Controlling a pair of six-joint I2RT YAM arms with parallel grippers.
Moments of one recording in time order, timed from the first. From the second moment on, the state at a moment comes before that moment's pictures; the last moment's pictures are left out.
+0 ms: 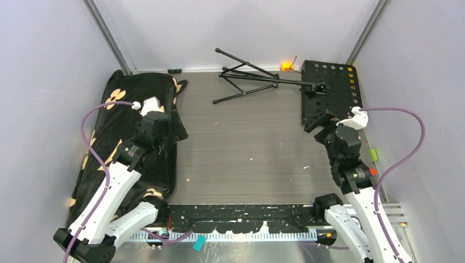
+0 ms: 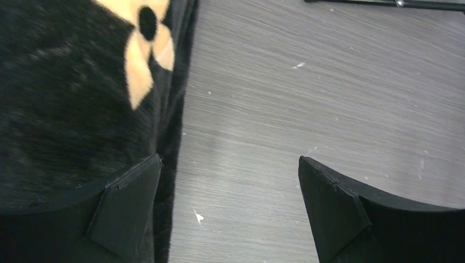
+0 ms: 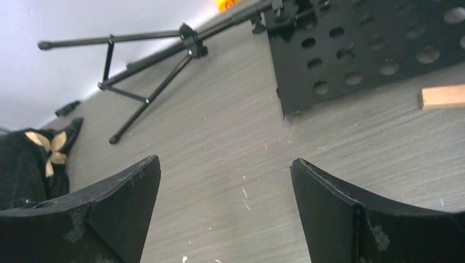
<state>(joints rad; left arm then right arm) -0.44 0.86 0.99 -0.79 -0.37 -0.61 0.22 0.59 0.71 -0.35 0.33 0.58</state>
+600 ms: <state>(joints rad) -0.40 1.14 1.20 -0.93 -0.90 -0.51 0.22 0.68 0.71 -0.44 0.08 0.60</state>
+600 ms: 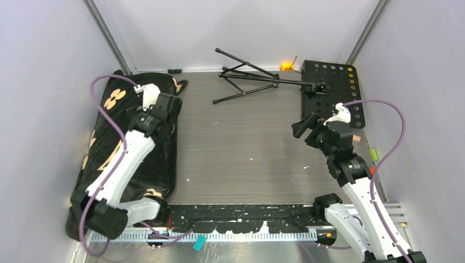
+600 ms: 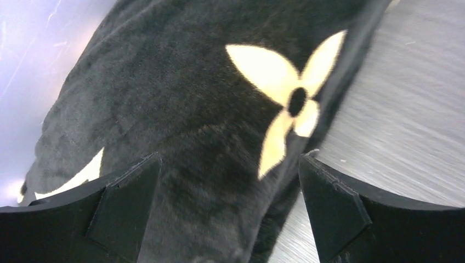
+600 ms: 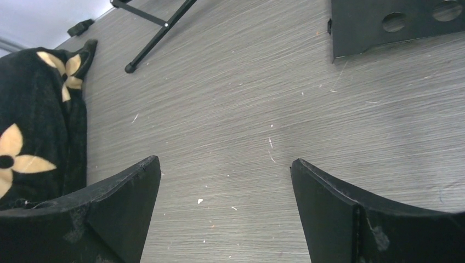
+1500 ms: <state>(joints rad) -0.02 1.29 1.52 -1.01 -0.34 -0.63 0.22 0.66 0.77 -0.47 -0.05 0.61</state>
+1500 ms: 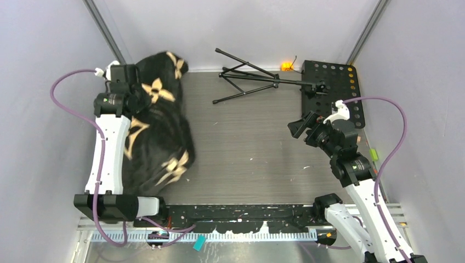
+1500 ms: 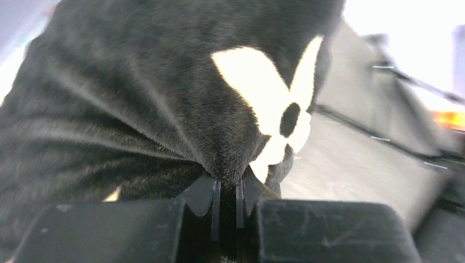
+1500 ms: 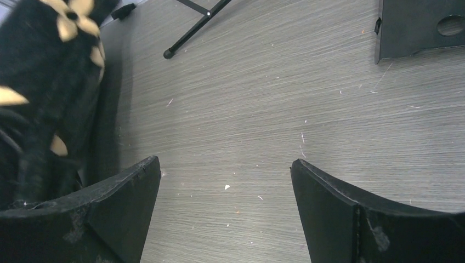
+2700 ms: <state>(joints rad) -0.12 1.17 1.61 -1.04 -0.14 -0.48 0.24 0.96 0.84 -0.48 -0.22 0.63</state>
